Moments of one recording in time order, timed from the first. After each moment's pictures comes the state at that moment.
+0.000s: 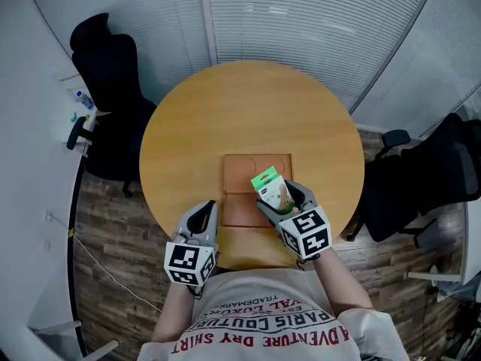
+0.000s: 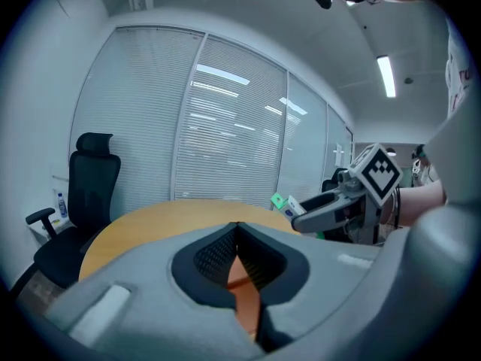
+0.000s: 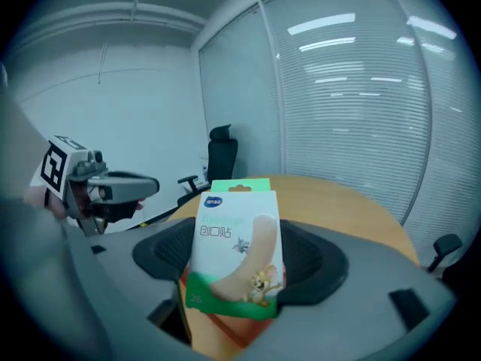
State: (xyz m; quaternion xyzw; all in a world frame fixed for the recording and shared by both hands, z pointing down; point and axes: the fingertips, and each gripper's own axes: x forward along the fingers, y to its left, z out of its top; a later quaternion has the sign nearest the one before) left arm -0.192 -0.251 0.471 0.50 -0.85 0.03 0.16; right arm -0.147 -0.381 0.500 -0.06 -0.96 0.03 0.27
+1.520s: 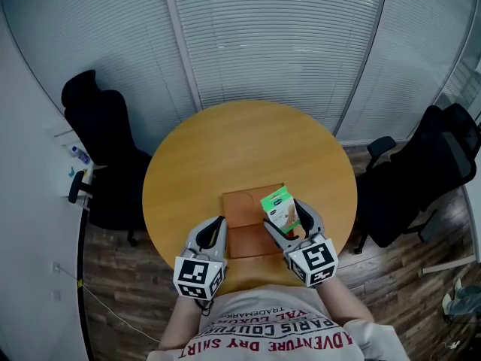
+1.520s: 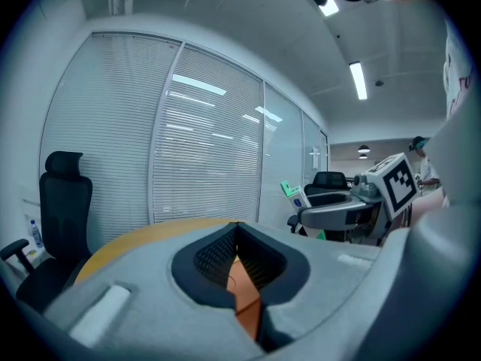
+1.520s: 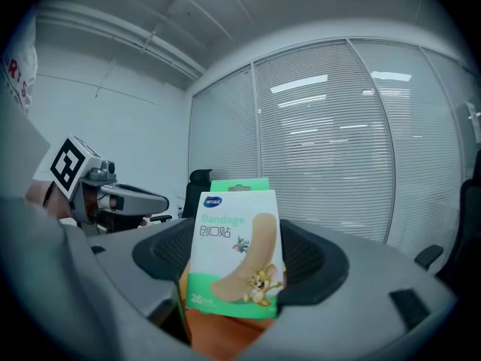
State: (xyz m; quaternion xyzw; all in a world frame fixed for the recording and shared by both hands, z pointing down) left arm -0.198 -0.293 0.416 0.57 -0.81 0.05 0.09; right arm -0.124 -0.402 0.422 0.05 -0.99 0.00 0.09
